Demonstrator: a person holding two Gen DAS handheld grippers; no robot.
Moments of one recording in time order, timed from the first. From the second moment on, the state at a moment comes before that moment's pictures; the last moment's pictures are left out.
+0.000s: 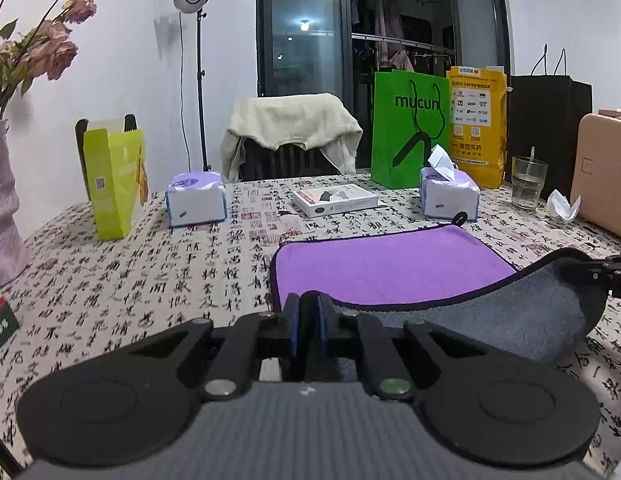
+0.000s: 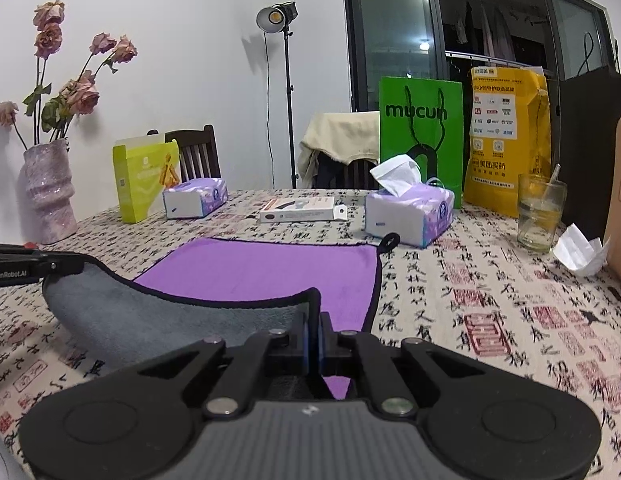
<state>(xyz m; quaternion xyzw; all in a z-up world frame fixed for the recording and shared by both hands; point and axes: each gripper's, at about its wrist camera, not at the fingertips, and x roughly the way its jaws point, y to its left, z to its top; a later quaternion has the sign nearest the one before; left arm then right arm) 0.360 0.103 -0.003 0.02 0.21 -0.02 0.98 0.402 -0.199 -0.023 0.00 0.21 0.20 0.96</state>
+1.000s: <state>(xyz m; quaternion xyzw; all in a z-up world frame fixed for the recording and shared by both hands) 0.479 0.108 0.025 0.11 0.20 -0.04 0.97 0.518 -0.187 -0.006 -0.02 0.22 0.20 0.95</state>
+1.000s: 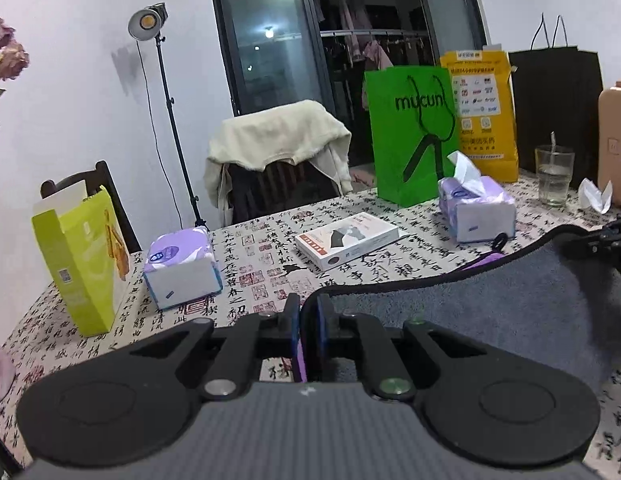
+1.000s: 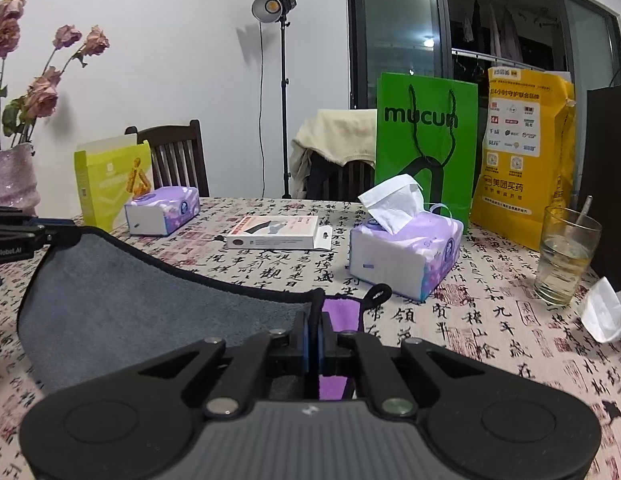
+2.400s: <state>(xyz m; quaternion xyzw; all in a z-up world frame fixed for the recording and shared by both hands) 0.574 0.137 -0.019 0.05 0.28 -0.01 0.96 0.622 -0.182 -0.034 0.01 0.28 0.16 0.95</state>
